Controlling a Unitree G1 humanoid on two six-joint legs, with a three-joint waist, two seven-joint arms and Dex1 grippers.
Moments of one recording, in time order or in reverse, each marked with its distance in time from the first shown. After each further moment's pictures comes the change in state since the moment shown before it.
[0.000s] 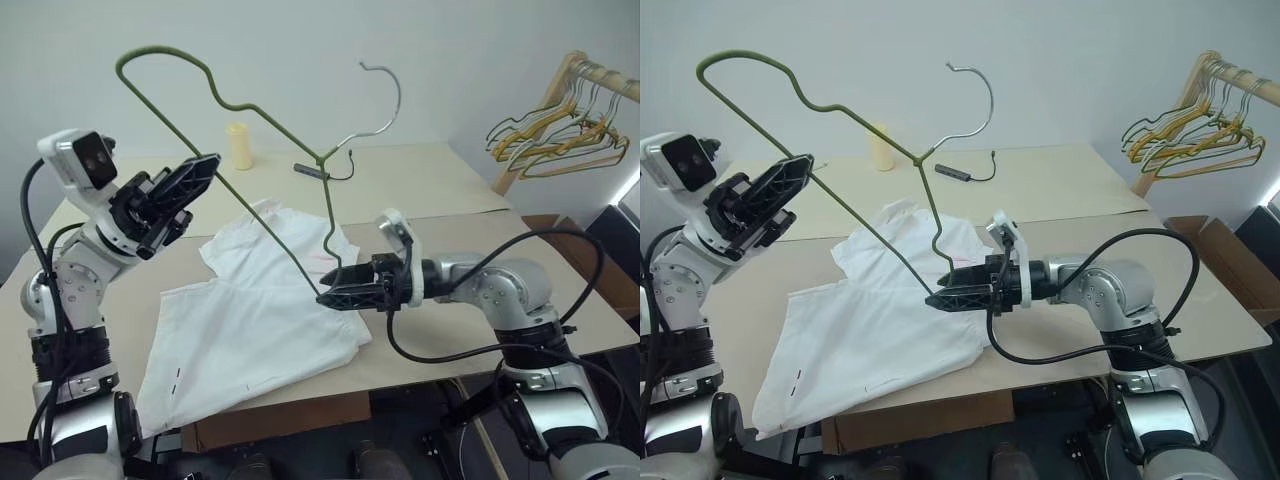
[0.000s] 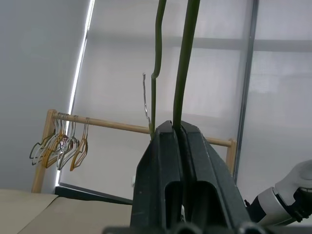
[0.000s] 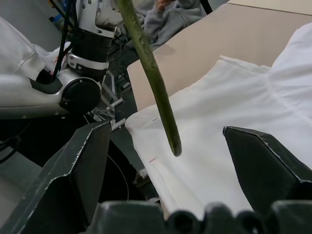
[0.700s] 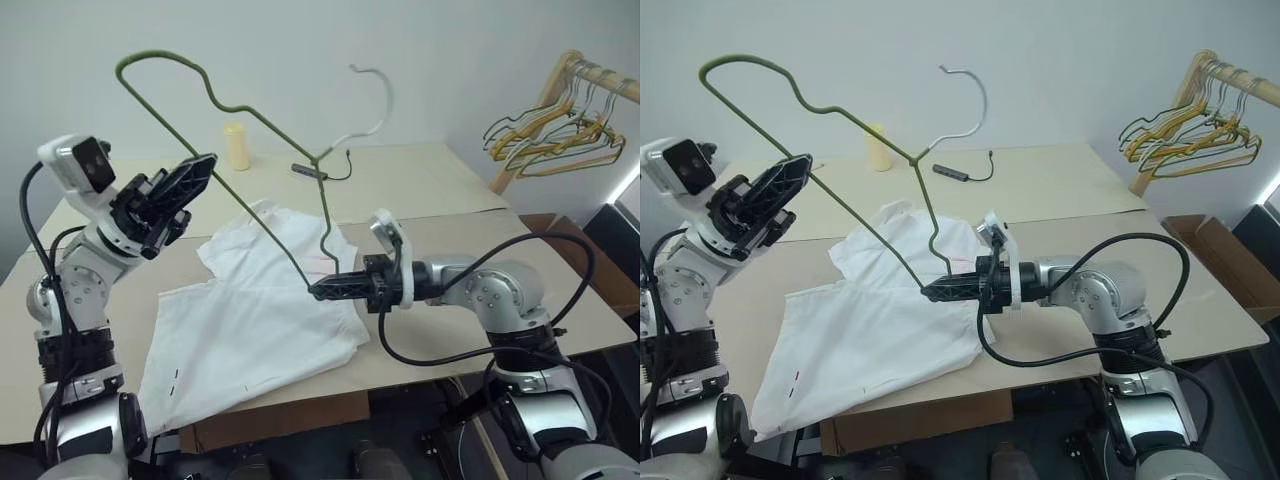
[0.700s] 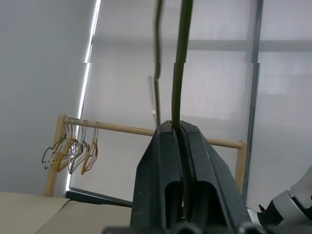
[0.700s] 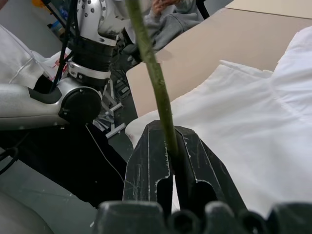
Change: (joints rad) left arm 0.014 -0.030 0.013 0.019 0.060 -0.067 -0.008; right arm 0.002 0.042 -0.010 -0.021 0.017 0.018 -0.072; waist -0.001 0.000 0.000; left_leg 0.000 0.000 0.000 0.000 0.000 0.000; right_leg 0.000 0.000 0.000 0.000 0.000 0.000
